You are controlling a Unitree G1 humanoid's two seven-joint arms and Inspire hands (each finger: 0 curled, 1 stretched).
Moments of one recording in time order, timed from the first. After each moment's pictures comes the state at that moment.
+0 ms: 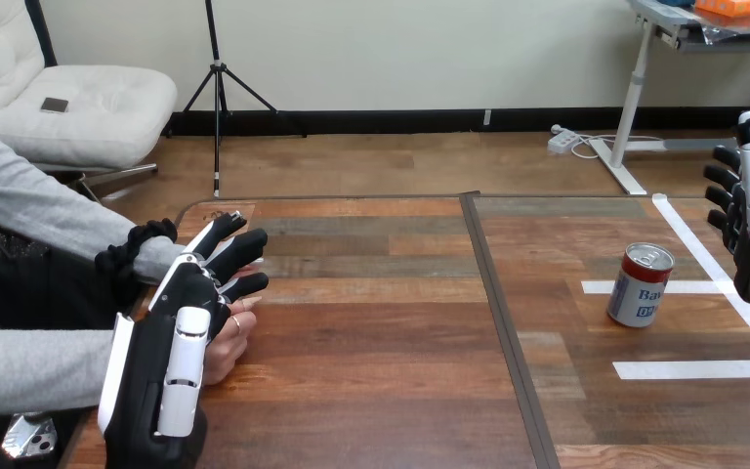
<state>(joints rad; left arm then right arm) 0.26 0.07 0.02 0.12 -0.14 -0.73 -0.19 -0.75 -0.52 -0.30 1.28 0.12 -0.22 0.17</state>
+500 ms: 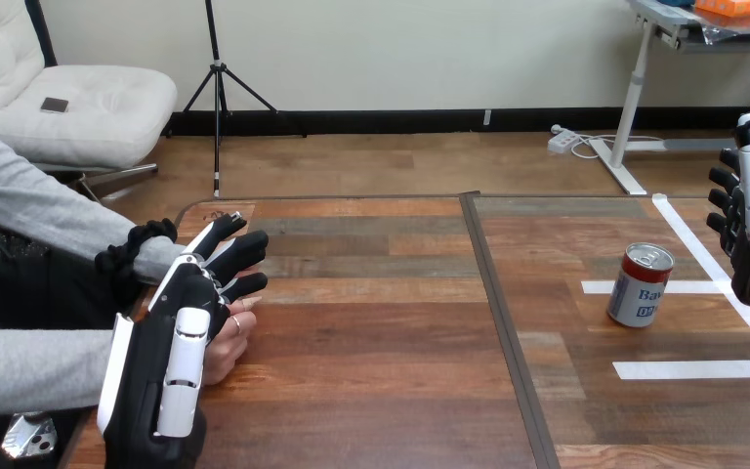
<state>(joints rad) 0.26 0.07 0.02 0.12 -0.14 -0.73 -0.19 -0.75 -0.51 -0.31 1.28 0.12 -0.22 0.17</state>
